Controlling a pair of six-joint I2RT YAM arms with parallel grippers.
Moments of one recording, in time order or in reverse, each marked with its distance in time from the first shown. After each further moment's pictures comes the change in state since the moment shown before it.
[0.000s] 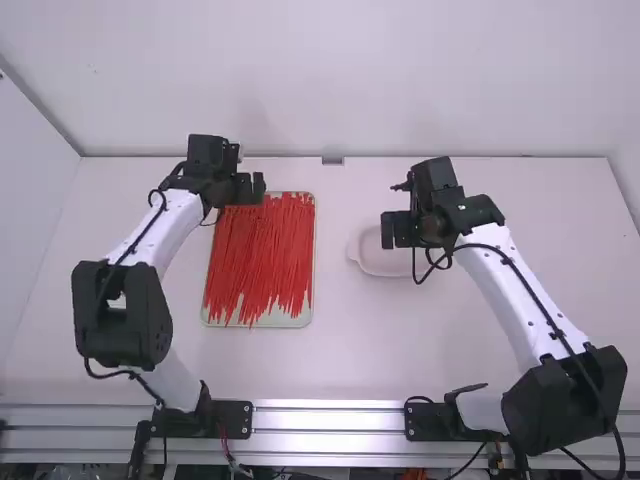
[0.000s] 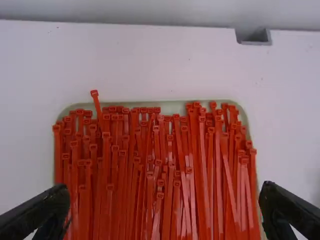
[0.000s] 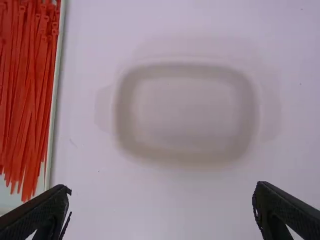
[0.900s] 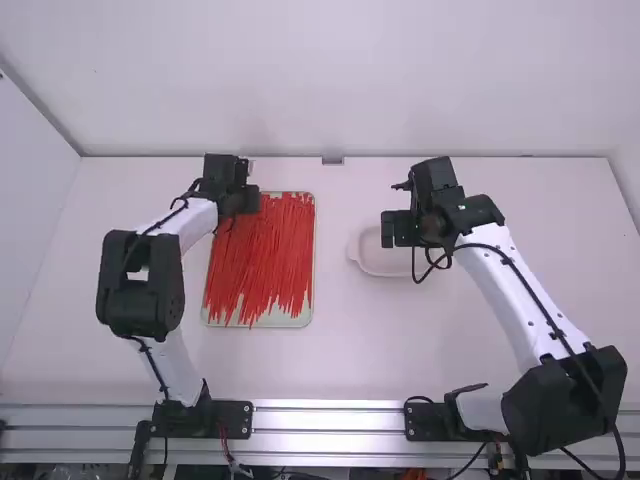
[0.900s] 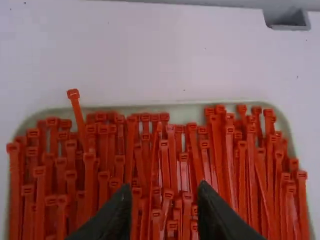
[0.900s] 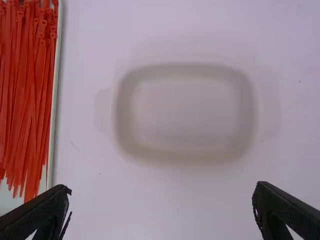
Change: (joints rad) left arm 0.000 0.167 -0.099 0.291 0.007 0.004; right arm 0.000 0.000 0.000 0.001 0.003 0.024
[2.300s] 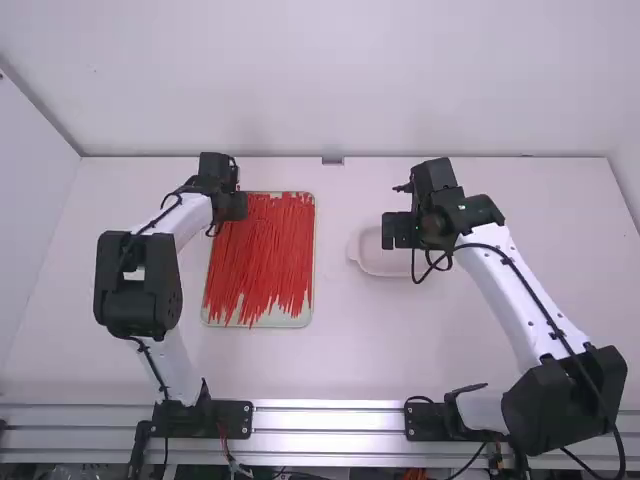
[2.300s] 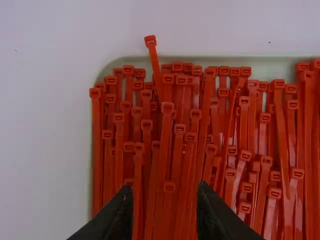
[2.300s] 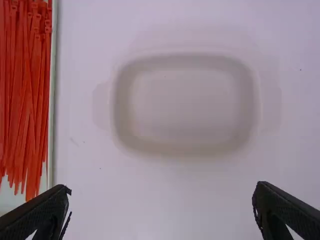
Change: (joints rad) left arm 0.037 0.000 0.053 -0.203 -0.187 0.048; right arm 0.000 0.000 0.000 -0.022 -0.002 0.024
